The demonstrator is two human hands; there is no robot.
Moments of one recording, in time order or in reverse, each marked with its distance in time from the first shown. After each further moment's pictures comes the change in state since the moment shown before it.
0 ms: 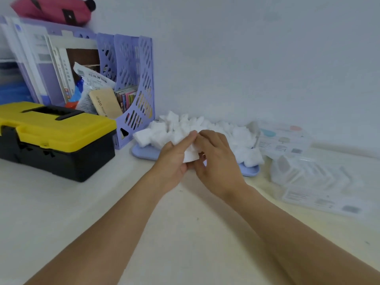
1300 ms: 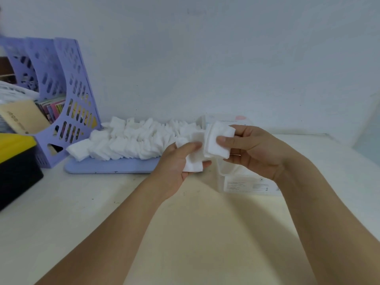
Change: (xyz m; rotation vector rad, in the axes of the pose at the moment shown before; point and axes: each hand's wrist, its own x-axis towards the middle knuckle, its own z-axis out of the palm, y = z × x) left_hand 0.009 -0.069 0.110 0.115 -0.179 -0.156; right_hand -0.032 0.100 -0.177 1.087 -0.228 0.837
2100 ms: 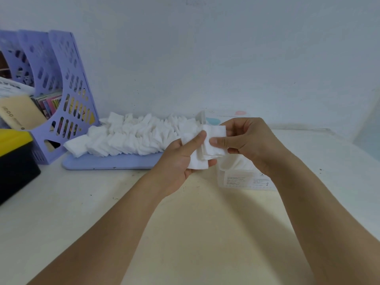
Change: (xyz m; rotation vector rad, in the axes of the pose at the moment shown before) left_hand -0.014 0.005 0.013 0.044 -0.101 -0.003; right_hand 0.008 0.009 0.007 -0.324 0.274 -0.178
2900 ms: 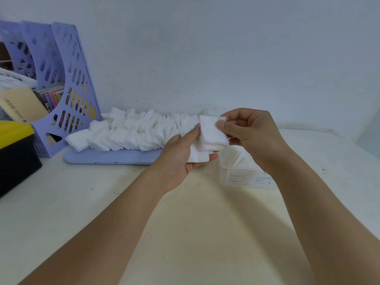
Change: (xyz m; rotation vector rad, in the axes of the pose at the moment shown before) left_hand 0.001 0.002 0.000 -0.033 0.096 -0.014; right_hand 0.000 -0.002 0.006 0.069 0.062 -0.108
